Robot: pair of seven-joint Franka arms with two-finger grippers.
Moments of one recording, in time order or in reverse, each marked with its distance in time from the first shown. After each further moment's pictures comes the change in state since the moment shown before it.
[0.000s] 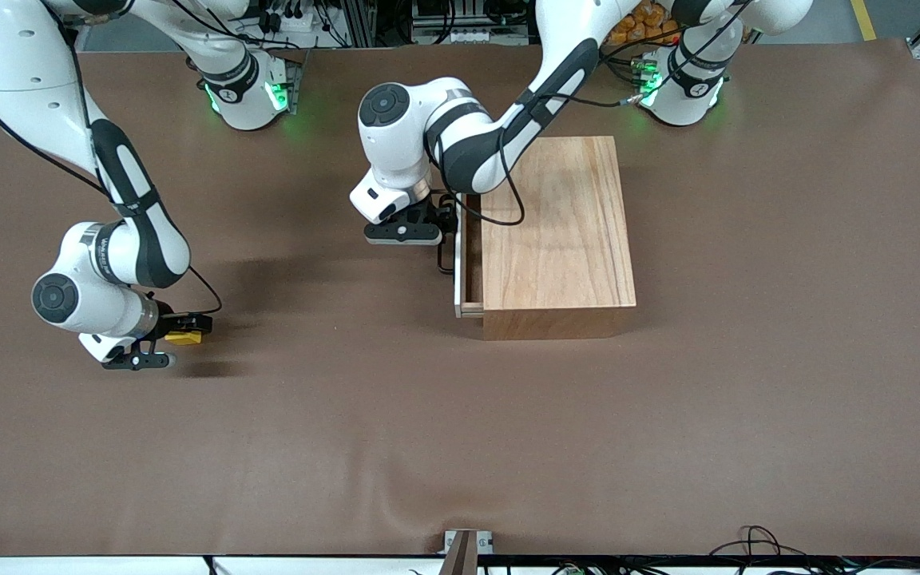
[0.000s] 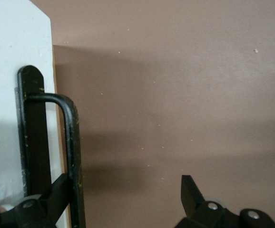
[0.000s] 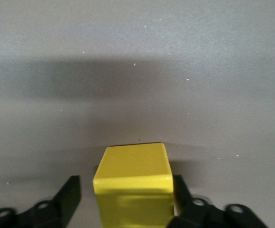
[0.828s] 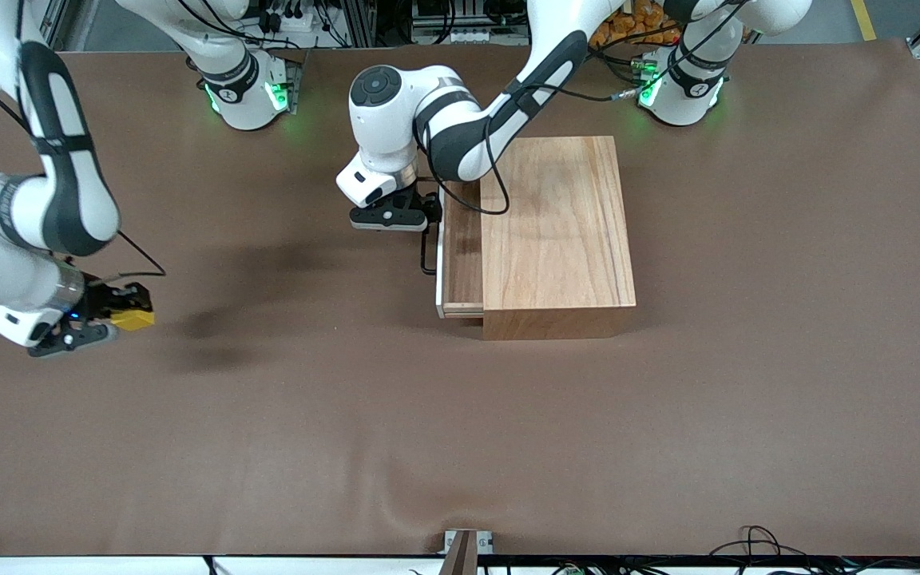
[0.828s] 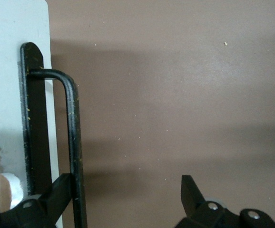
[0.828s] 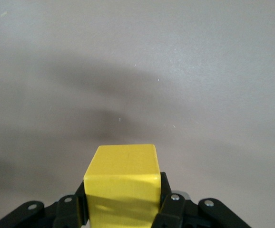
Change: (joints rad) left arm -0.031 0.003 -0.003 0.000 -0.003 0.043 -0.022; right arm -0.062 -0.276 -0.009 0.062 -0.002 -0.332 -0.413
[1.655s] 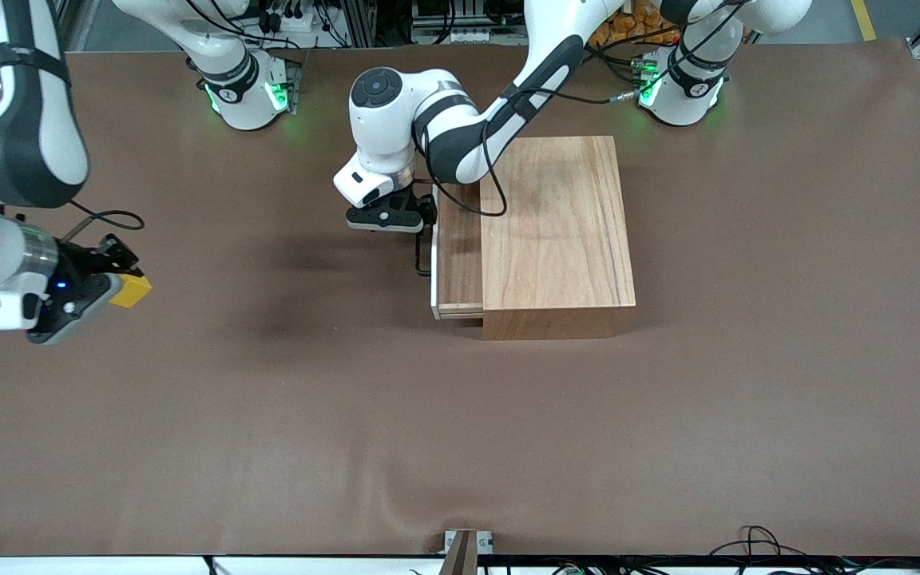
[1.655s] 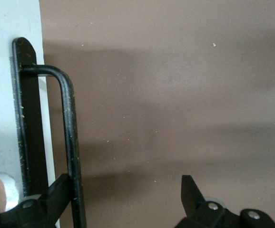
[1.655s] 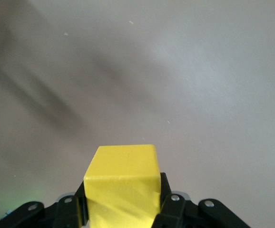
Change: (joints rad) left arm -0.007 0.015 0.001 0.002 -0.004 0.056 0.000; right arm 0.159 -0.037 0.032 0.256 0.001 -0.353 -0.219
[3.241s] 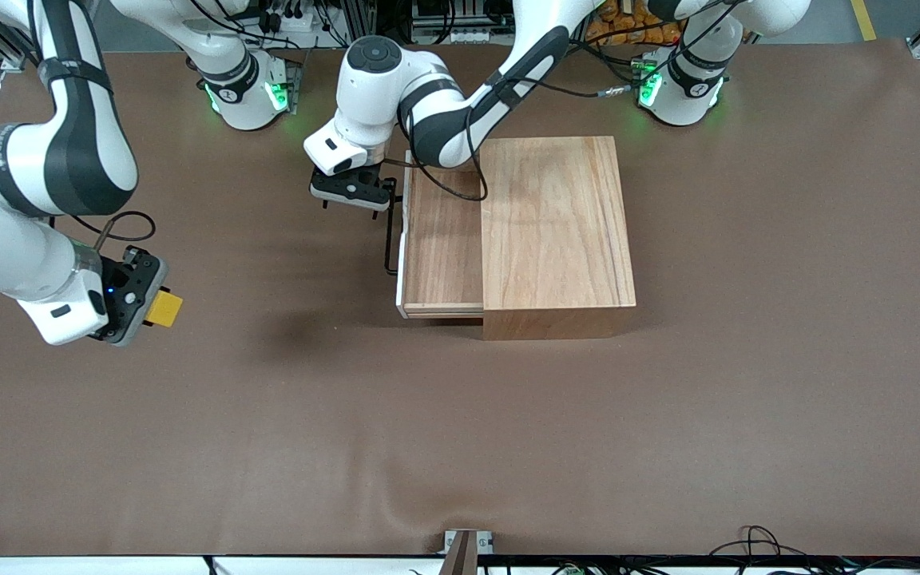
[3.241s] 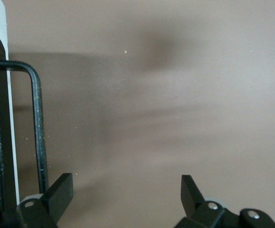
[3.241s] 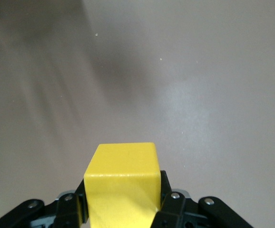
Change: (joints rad) left arm -0.047 -0.009 -0.005 0.039 -0.099 0.208 0.000; right arm 0.059 0.032 -0.006 -0.011 0.000 0.135 -0.429
